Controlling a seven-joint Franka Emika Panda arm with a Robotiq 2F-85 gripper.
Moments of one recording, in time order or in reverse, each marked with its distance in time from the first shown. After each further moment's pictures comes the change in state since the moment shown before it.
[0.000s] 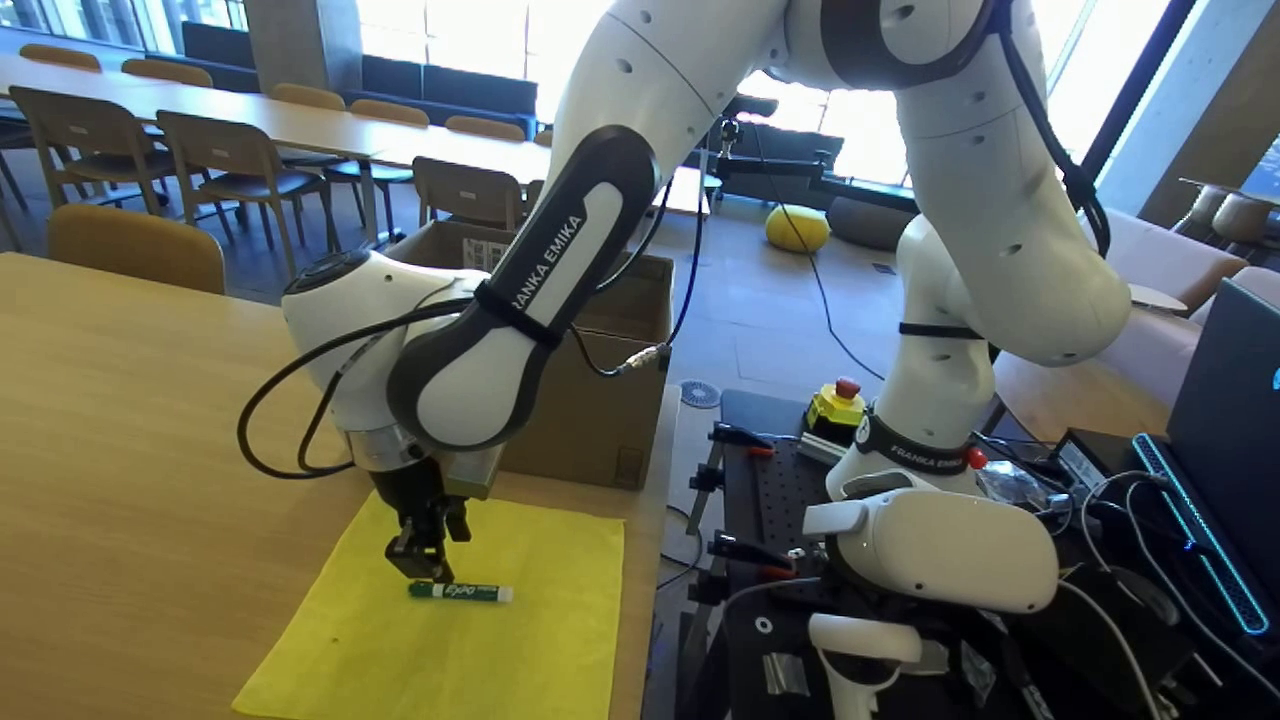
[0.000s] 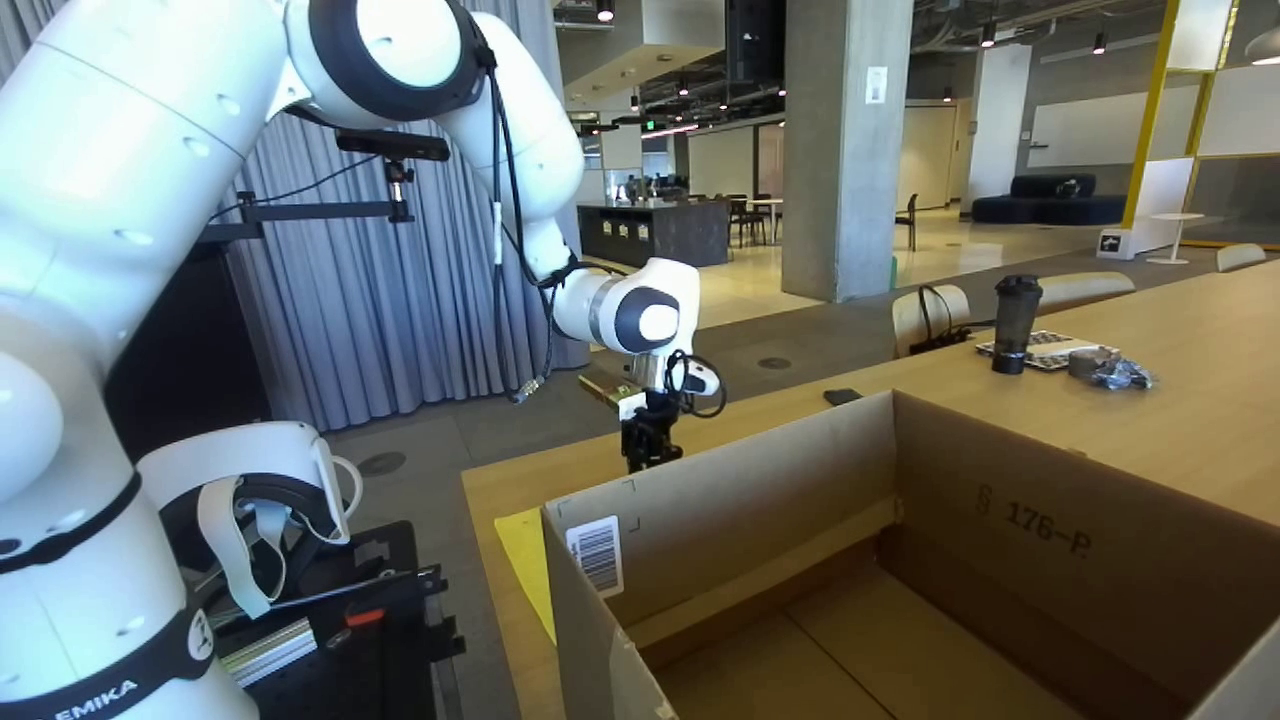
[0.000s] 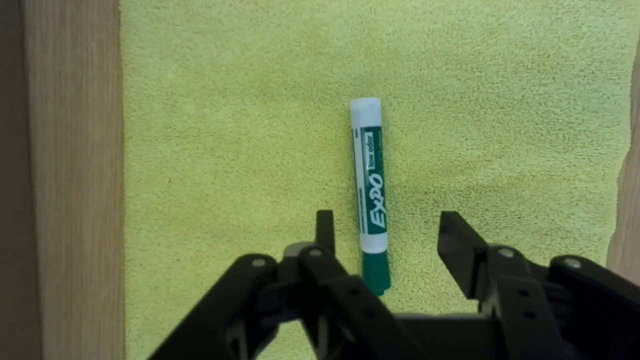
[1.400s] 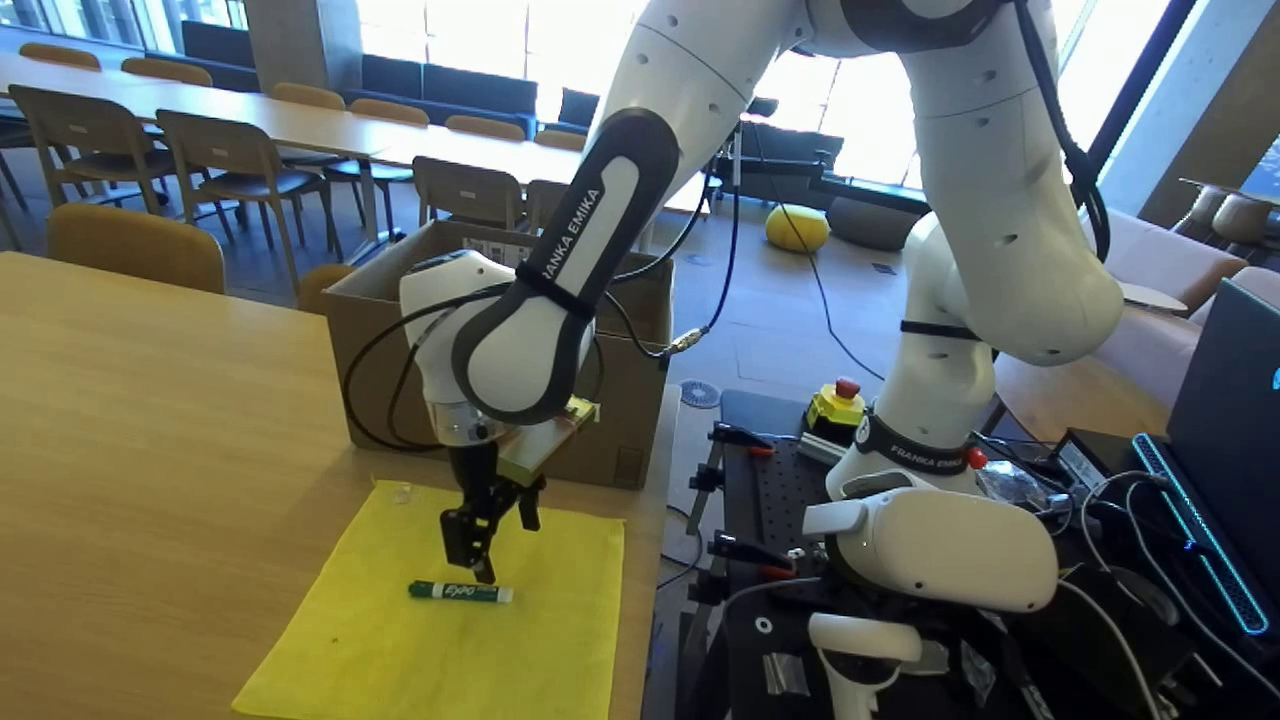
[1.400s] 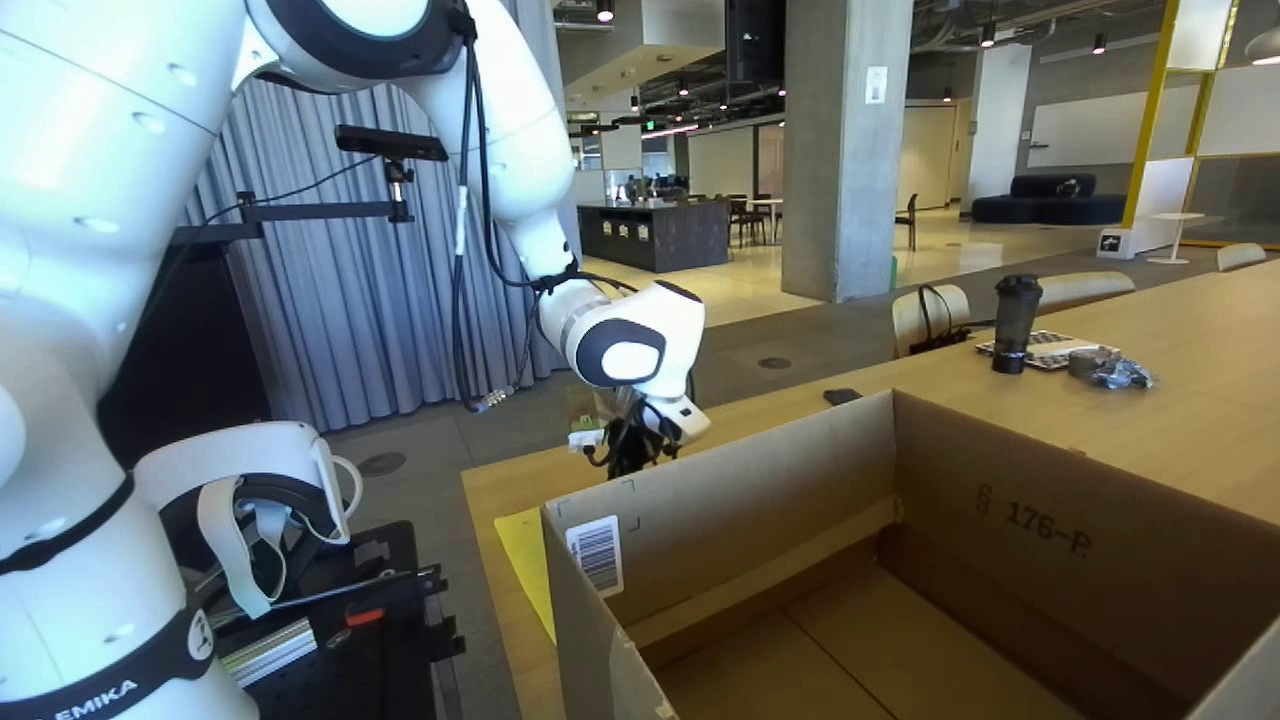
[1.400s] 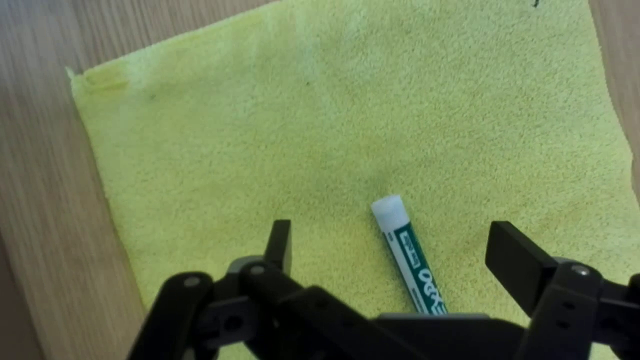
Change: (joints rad) arm -0.114 -0.098 0.044 -0.255 0.275 0.144 0.019
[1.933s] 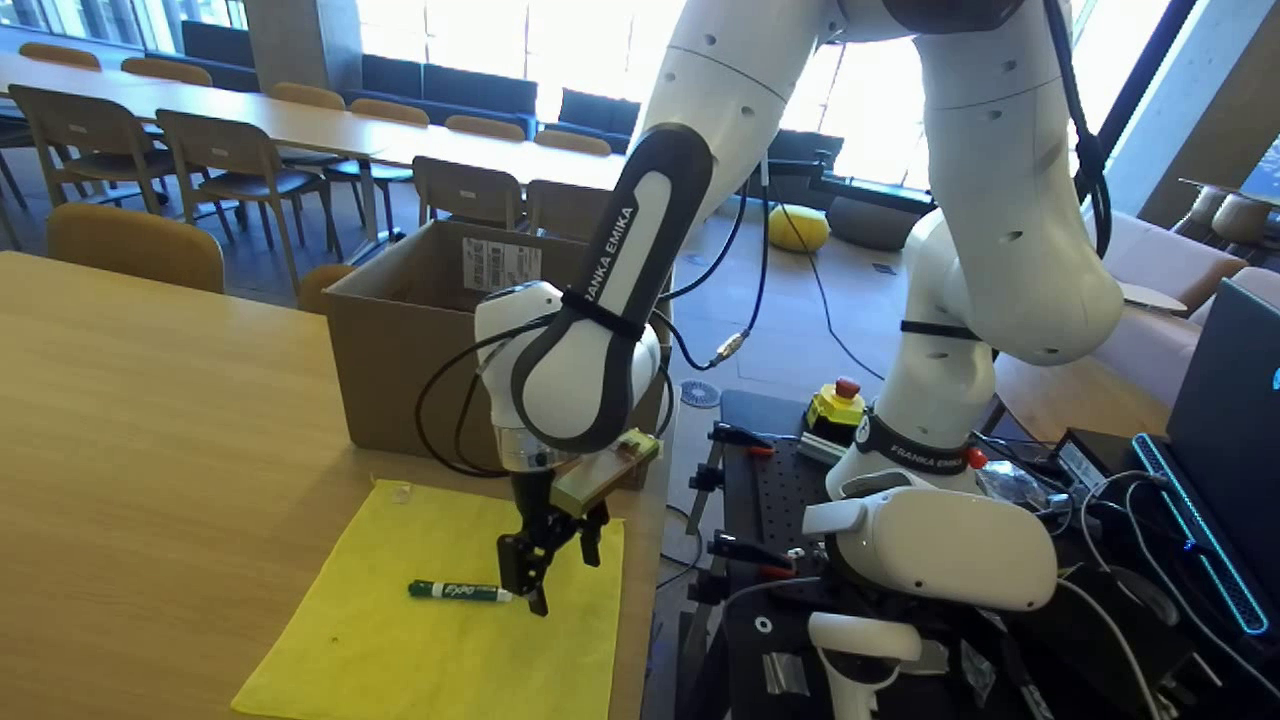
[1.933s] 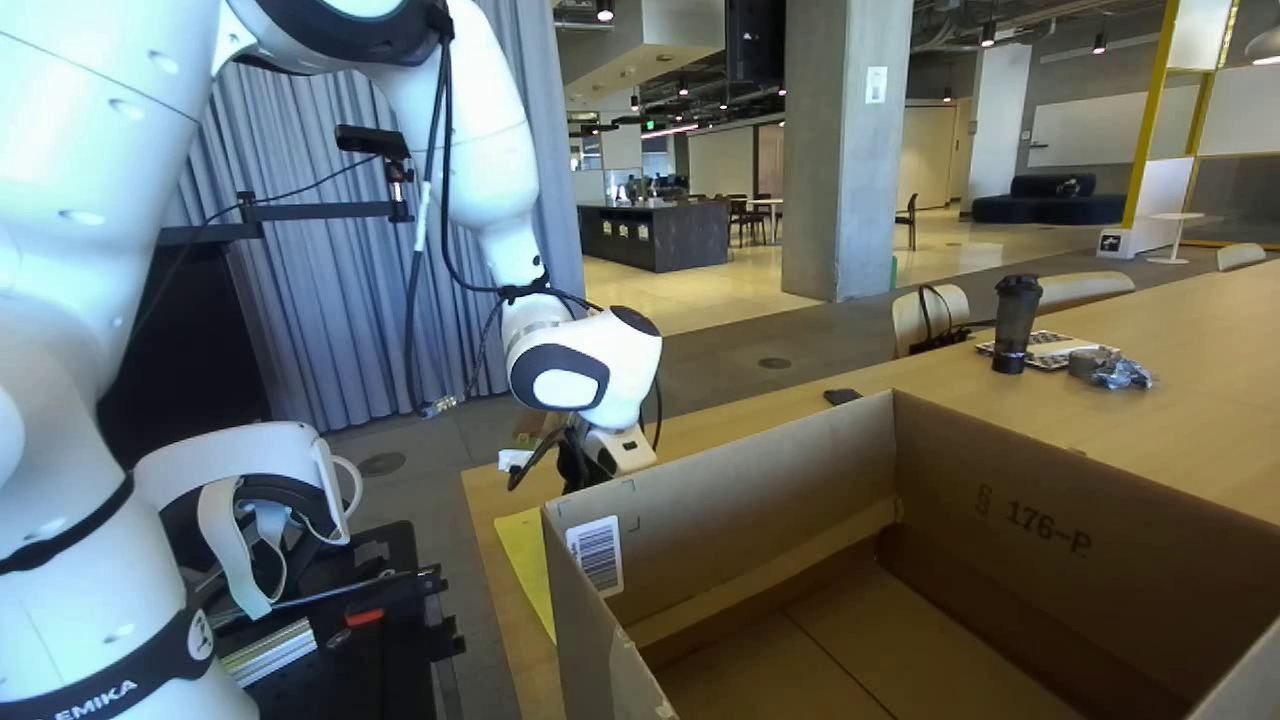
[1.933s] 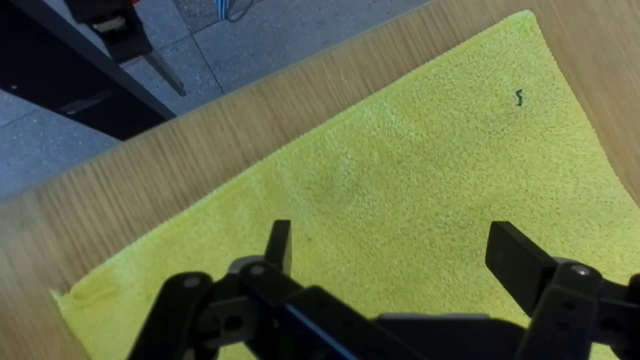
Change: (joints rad) arm -0.003 -0.054 0.060 -0.206 0.246 0.127 0.018
